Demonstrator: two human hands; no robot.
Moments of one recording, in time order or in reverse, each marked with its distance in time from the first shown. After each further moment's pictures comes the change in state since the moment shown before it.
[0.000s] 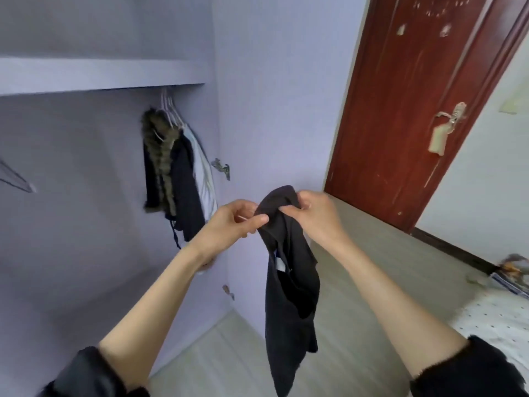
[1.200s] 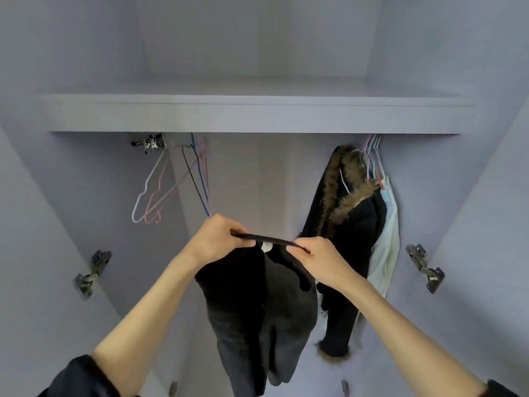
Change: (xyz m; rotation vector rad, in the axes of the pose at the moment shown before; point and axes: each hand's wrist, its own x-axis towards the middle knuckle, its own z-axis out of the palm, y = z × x) left_hand 0.062 -0.106 -0.319 0.621 0.642 -0.405; right_hand 0.232 -0.099 0.334 -0.014 -0.805 -0.557
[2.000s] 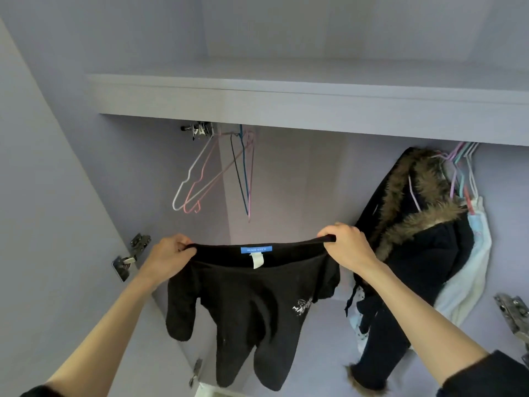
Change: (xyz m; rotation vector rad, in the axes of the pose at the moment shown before) left_hand -0.023 -0.136 -0.031 0.000 0.280 -0.584; right_hand 0.114 0.027 0.020 -0.201 -0.051 -0.001
